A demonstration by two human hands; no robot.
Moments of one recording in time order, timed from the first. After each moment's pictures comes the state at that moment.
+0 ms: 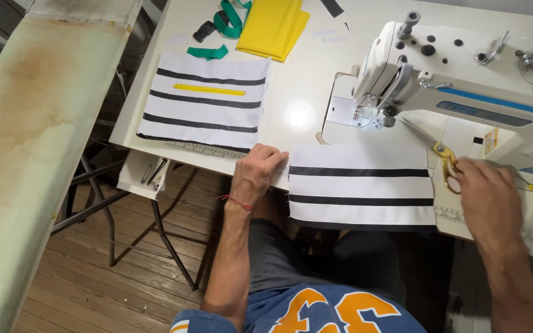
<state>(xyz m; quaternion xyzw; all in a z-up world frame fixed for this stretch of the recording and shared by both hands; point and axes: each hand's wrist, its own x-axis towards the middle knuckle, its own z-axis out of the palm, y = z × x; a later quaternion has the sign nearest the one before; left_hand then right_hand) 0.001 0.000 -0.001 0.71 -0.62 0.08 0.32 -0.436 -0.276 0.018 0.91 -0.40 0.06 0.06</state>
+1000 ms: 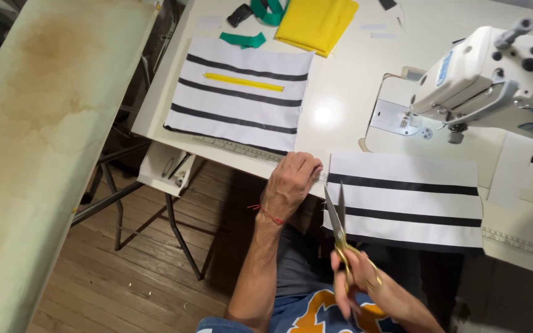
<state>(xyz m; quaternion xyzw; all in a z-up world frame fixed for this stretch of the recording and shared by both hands) -0.005 0.013 -0.010 0.71 -0.60 0.06 0.36 -0.295 -0.038 0.048 0.47 -0.18 -0.15 -0.85</state>
